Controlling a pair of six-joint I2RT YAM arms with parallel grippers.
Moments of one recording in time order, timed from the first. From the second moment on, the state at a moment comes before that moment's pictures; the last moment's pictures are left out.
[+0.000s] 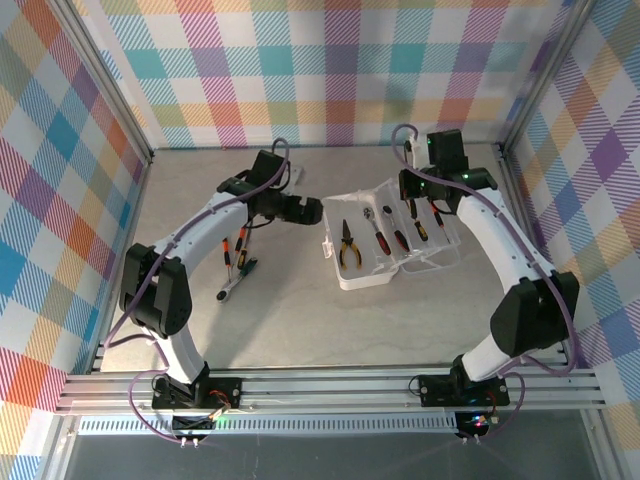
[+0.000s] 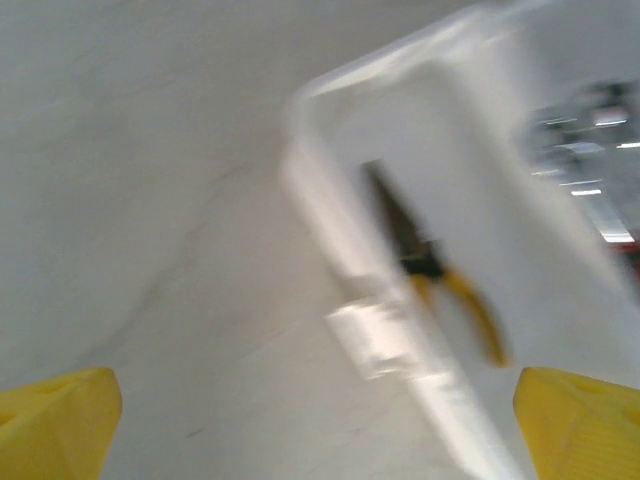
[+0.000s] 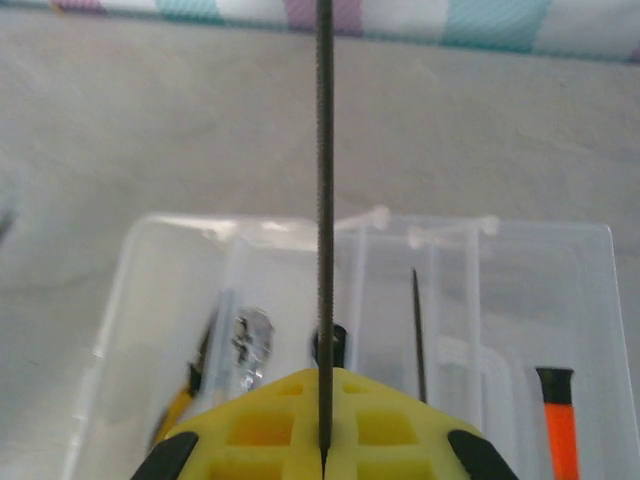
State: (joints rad) left arm -0.44 1.76 1.48 -0.67 0.17 -0.21; right arm 0.26 1.58 1.48 -0.68 -0.11 0.03
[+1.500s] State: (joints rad) left arm -0.09 1.80 1.29 -0.79 -0.15 -0.18; right arm 0.28 1.57 1.43 -0.79 -0.12 -0.03
